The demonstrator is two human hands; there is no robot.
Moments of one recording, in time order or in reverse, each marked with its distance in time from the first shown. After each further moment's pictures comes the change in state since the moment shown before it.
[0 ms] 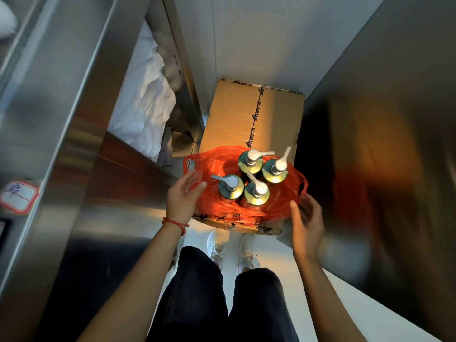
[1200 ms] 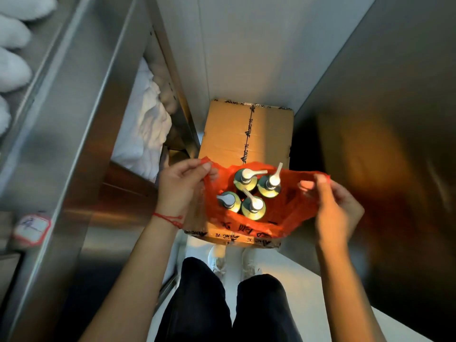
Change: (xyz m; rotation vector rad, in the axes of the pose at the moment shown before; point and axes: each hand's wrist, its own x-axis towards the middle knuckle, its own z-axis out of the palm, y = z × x) left_hand -0.010 0.122 0.013 -0.177 -0.112 0.123; right_hand 0.019 -0.124 -0.004 0.361 0.183 -0.064
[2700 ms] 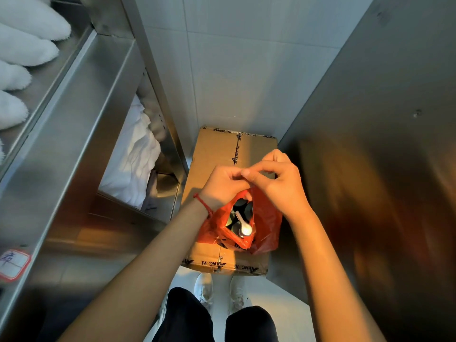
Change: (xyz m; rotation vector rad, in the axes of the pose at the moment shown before) left_hand 0.037 0.016 0.091 0.194 -0.468 0.043; right_hand 0.037 -0.057 0.064 -0.449 -0.684 -0.347
